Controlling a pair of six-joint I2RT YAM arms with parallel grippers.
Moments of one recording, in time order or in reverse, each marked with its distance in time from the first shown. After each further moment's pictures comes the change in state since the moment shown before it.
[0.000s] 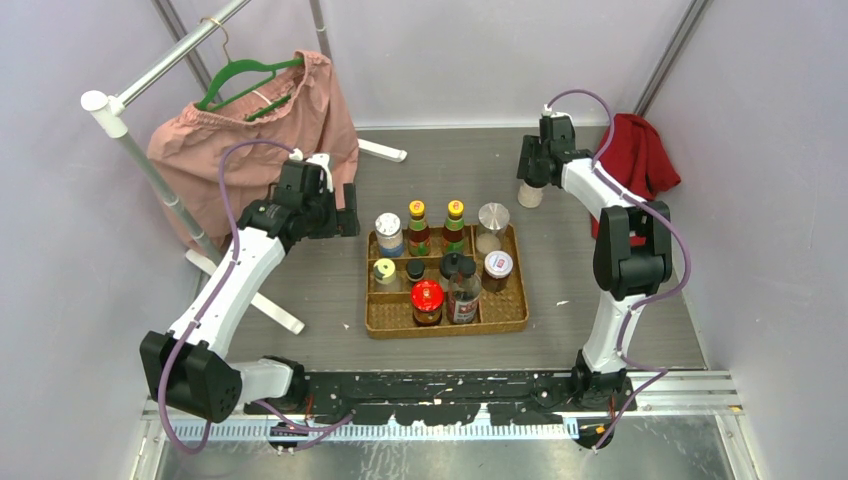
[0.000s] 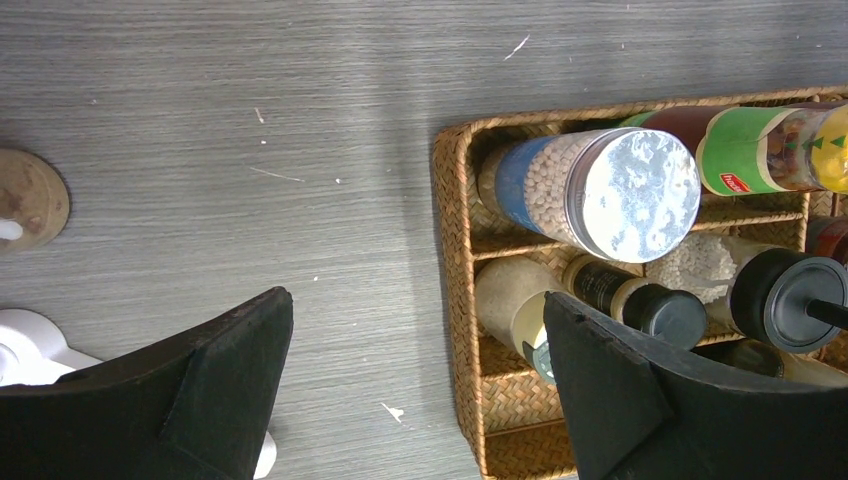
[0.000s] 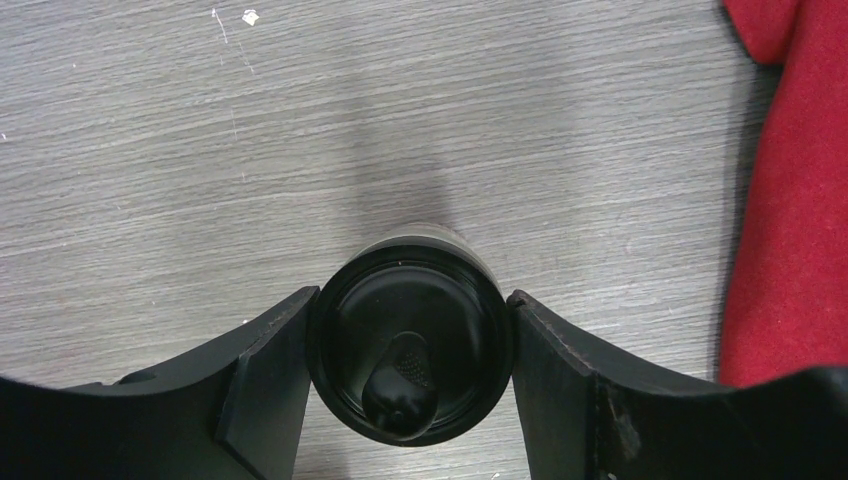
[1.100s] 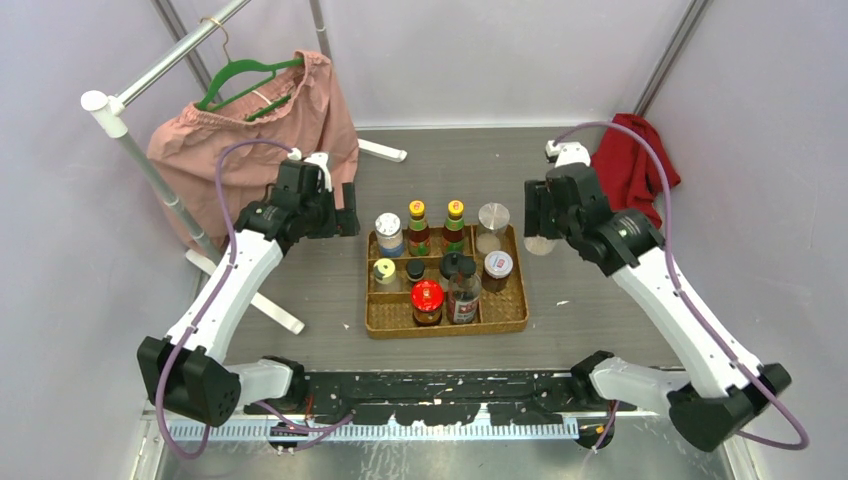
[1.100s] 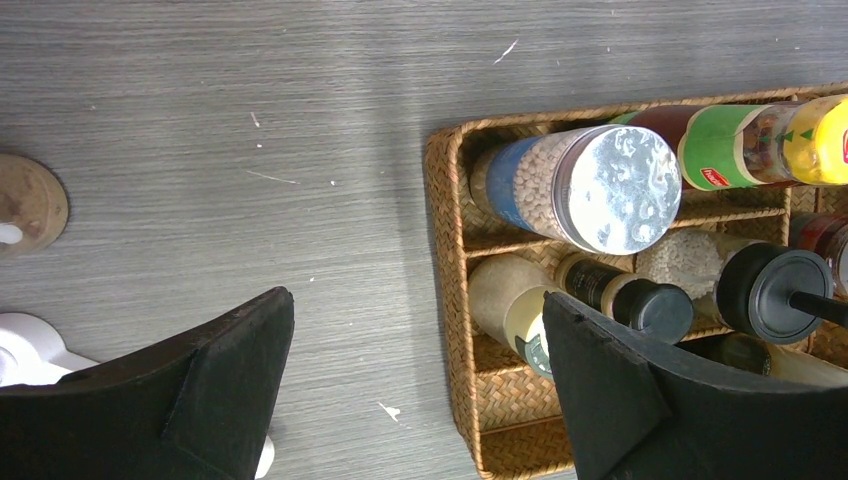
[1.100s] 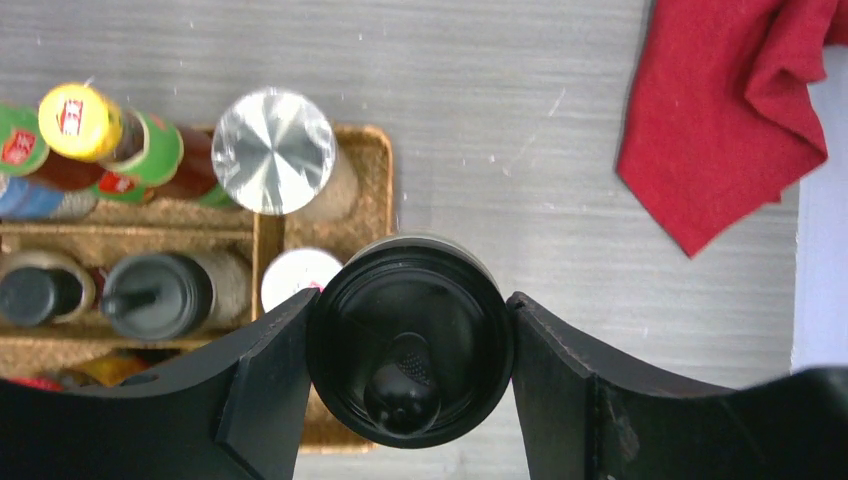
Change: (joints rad) left arm 0.000 -0.018 0.003 -0.002 0.011 0.002; right arm 0.353 -0.810 -0.216 -0.533 0.205 0.051
